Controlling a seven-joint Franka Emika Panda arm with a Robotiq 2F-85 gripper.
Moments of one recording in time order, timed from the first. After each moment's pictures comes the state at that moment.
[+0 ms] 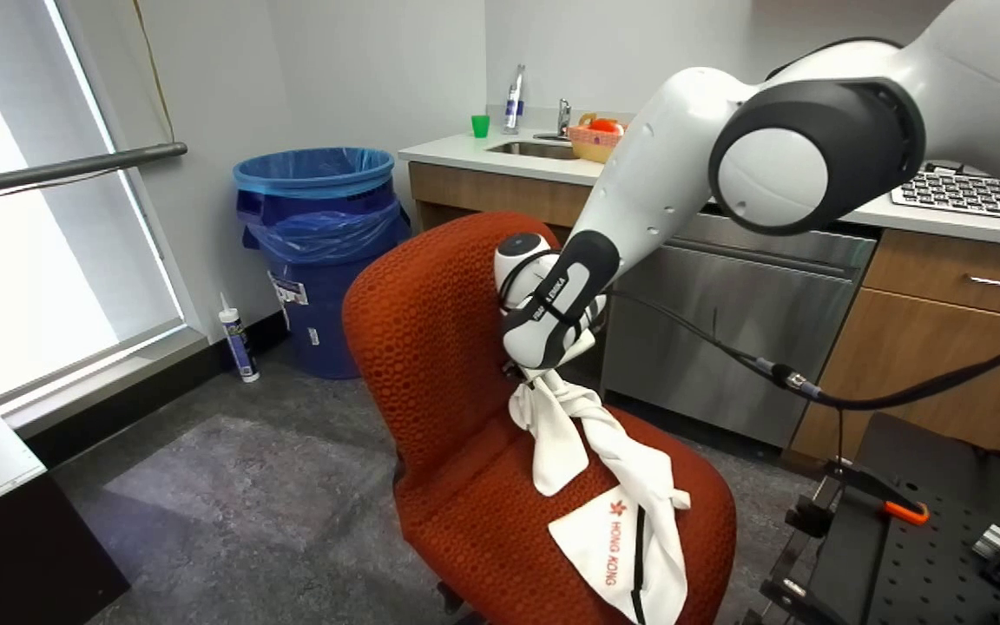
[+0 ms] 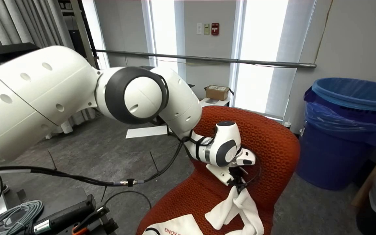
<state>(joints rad) 0.06 1.17 -0.21 -1.43 -0.12 2.70 0.37</state>
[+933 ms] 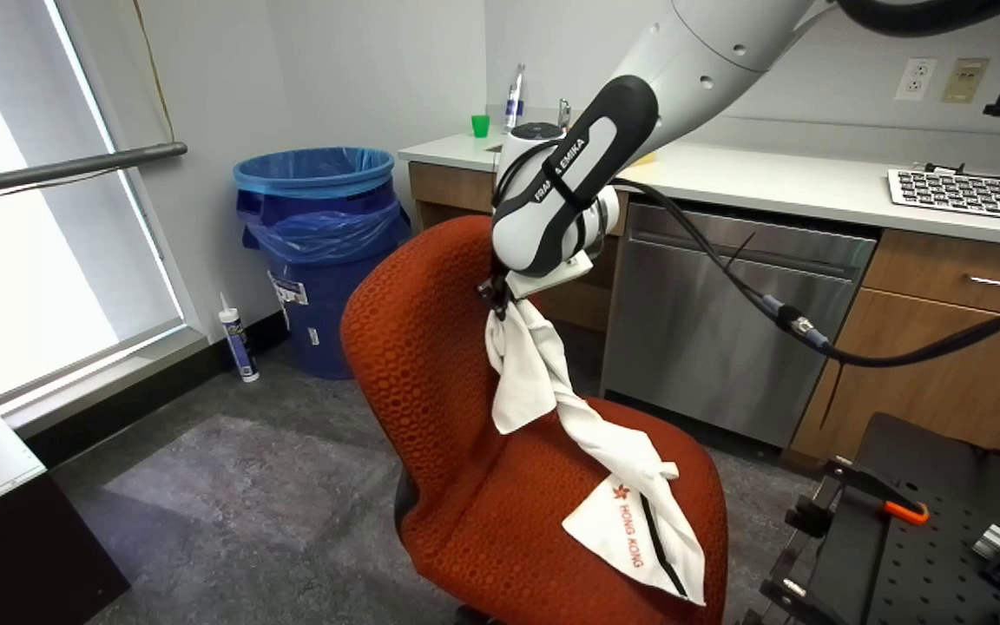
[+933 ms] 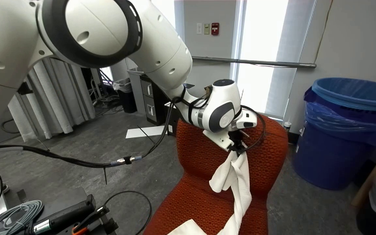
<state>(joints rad) 0.03 0.77 -0.12 -1.71 -0.05 2.78 0.24</state>
